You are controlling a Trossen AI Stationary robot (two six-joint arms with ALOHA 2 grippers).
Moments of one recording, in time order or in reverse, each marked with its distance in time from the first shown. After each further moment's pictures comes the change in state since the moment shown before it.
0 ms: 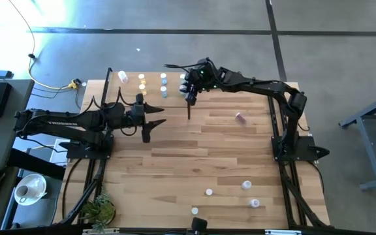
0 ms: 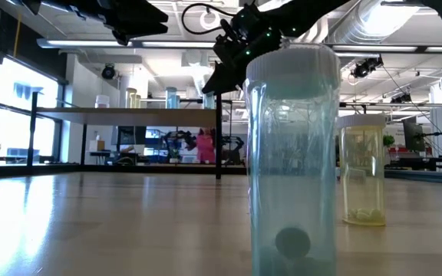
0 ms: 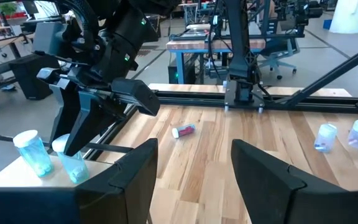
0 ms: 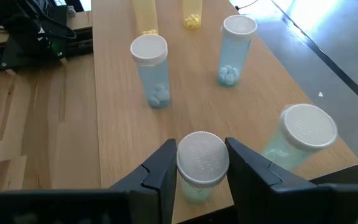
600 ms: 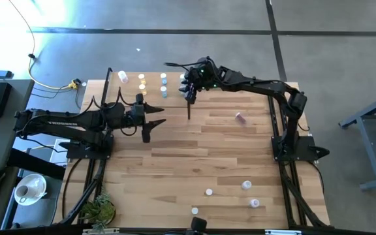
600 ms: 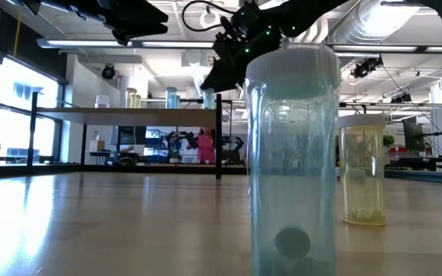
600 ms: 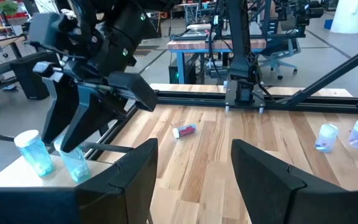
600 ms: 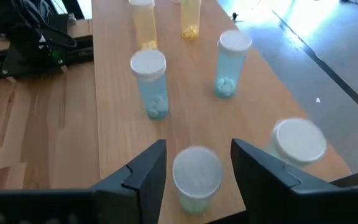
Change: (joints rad) left arm 0.000 0.000 0.000 0.000 -0.002 0.000; right arm 0.000 0.000 0.020 0.008 0.002 0.001
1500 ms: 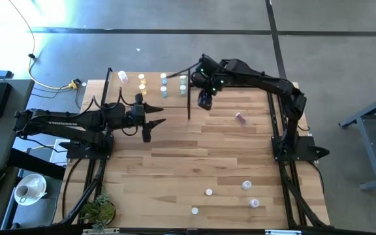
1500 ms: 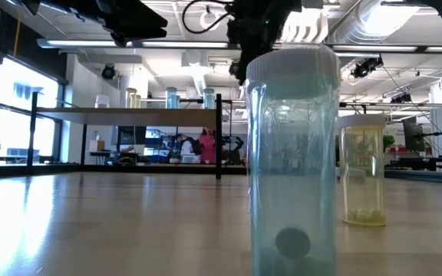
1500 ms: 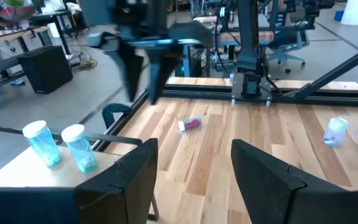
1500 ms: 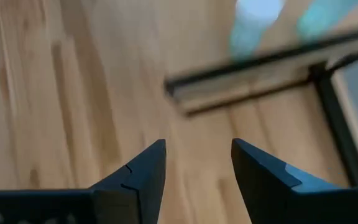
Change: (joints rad) left arm 0.000 0.000 0.000 -0.028 -0.026 0.000; right arm 0.042 -0.001 0.322 -0.847 0.003 -0.030
